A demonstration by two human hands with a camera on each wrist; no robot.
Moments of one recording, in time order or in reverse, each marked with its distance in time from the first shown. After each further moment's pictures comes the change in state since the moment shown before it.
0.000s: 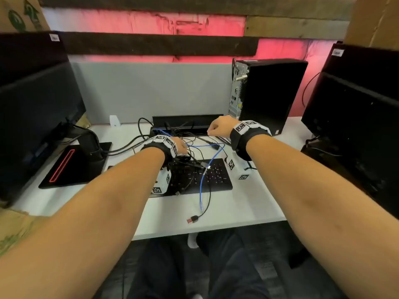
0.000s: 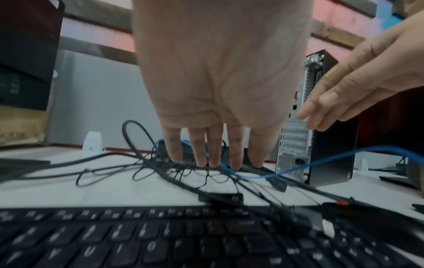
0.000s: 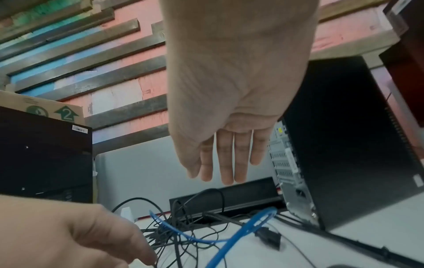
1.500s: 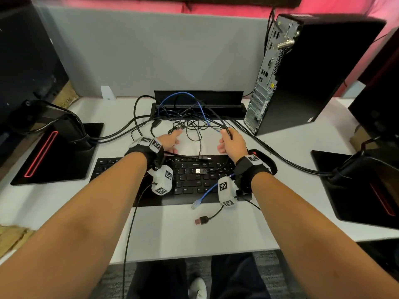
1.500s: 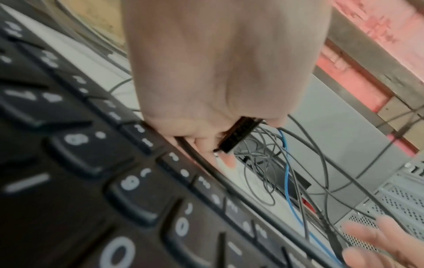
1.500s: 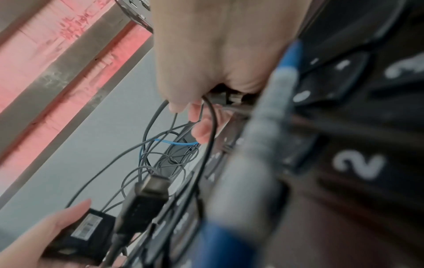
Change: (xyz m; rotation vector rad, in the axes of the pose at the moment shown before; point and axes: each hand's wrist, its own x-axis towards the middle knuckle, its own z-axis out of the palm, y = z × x) left_hand 0.097 -0.078 0.059 -0.896 -0.105 -0.428; right_hand 0.083 0.043 0.157 1.132 0.319 0.288
